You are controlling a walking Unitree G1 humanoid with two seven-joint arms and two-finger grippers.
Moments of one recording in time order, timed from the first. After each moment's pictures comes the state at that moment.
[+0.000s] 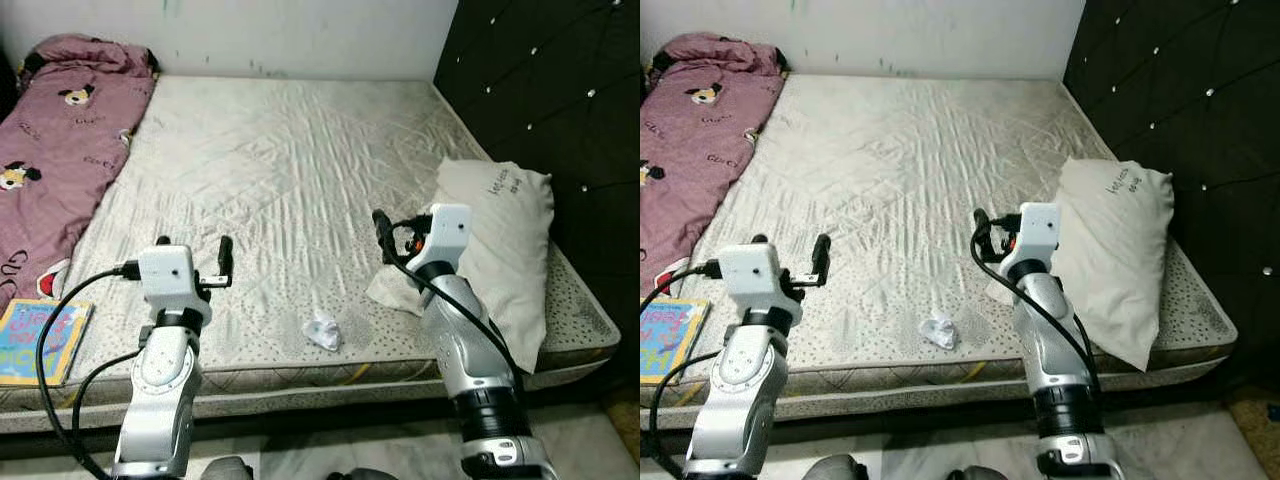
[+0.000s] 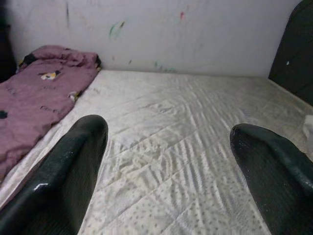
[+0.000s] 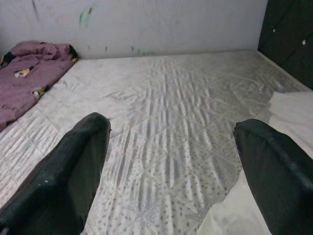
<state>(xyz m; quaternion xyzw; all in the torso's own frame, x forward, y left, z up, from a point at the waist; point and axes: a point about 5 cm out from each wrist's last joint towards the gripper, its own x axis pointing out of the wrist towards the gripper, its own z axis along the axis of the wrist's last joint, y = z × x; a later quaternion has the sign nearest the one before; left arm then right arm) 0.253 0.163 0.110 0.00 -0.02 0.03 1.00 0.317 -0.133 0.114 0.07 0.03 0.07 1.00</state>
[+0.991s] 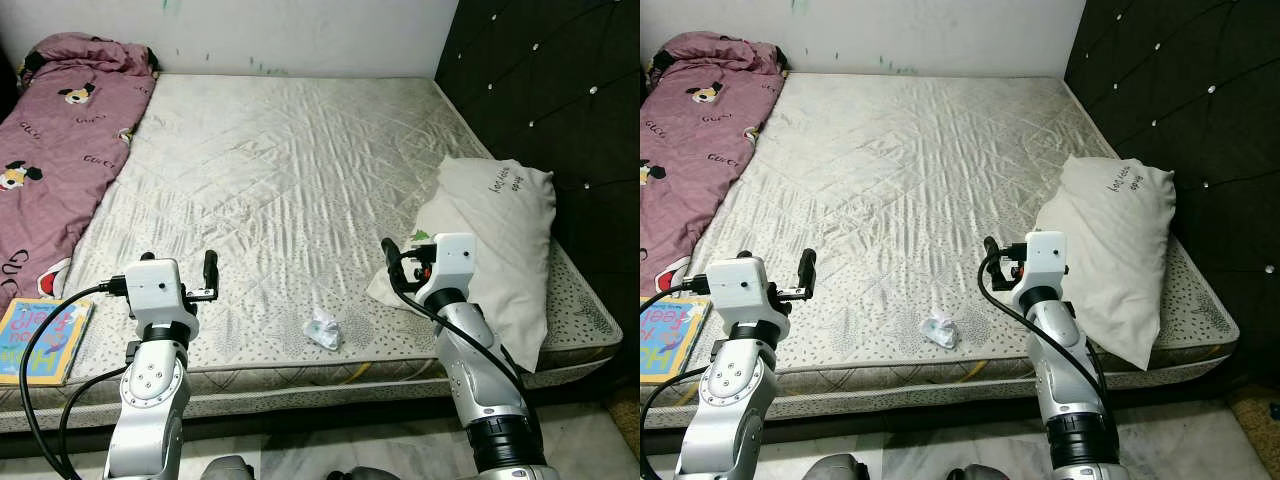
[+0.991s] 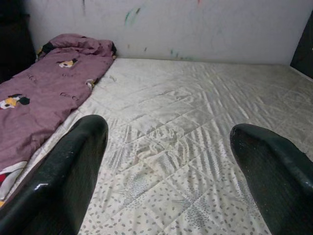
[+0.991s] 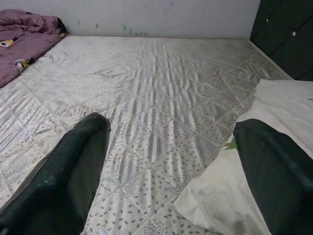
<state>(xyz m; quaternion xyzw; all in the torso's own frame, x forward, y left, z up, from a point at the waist) 0.245 0.175 0.101 0.01 0.01 0.06 1.00 0.299 -0.147 0.092 0.02 0.05 0.06 1.00</state>
